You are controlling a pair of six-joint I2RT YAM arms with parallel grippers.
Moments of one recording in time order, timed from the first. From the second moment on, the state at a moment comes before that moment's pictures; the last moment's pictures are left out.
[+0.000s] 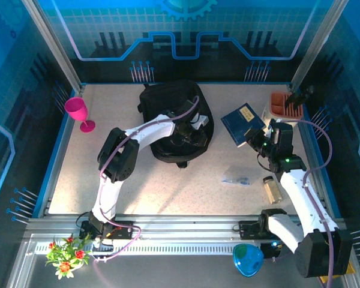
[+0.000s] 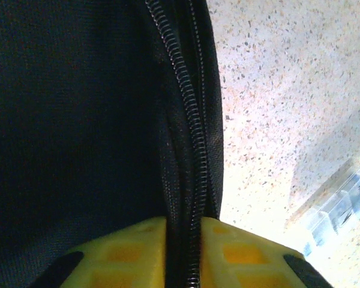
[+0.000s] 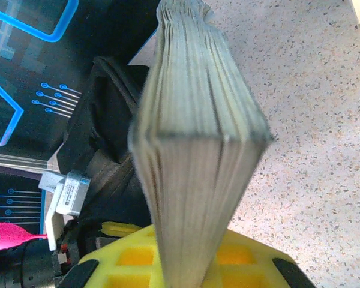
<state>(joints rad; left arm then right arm) -0.62 2.13 1.70 -0.66 0.40 -0.28 0.03 0.95 0.70 -0.31 -0.24 0.81</state>
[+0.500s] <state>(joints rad) -0.58 1.91 1.71 -0.59 0.34 -0.28 0.07 0.90 0.72 -0.47 -0.26 0.82</state>
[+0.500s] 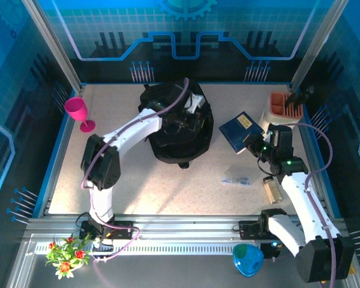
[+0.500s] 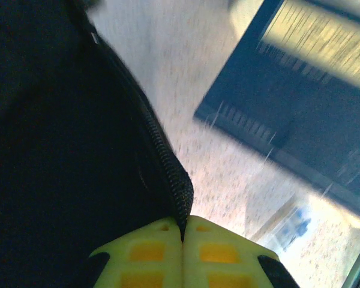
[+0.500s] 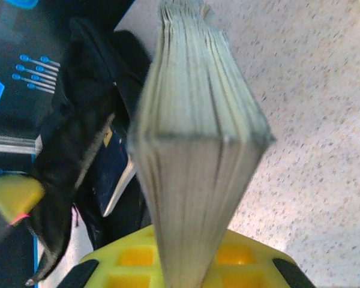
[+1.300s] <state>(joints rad) -0.58 1.86 1.68 -0.44 0.30 -0.38 0.48 0.81 0.74 -0.53 0.13 0.97</state>
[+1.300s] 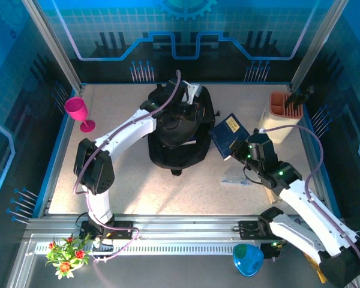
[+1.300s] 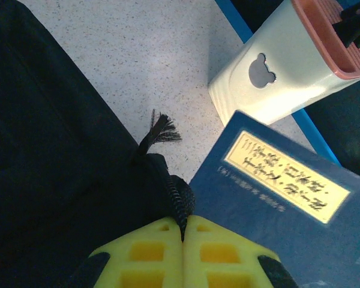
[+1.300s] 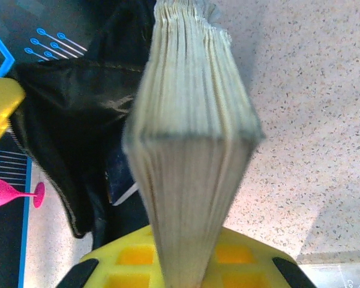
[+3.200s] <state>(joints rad) -0.52 1.98 1.76 -0.43 0.50 -0.66 0.45 1.23 0.62 0.17 -0.10 1.21</state>
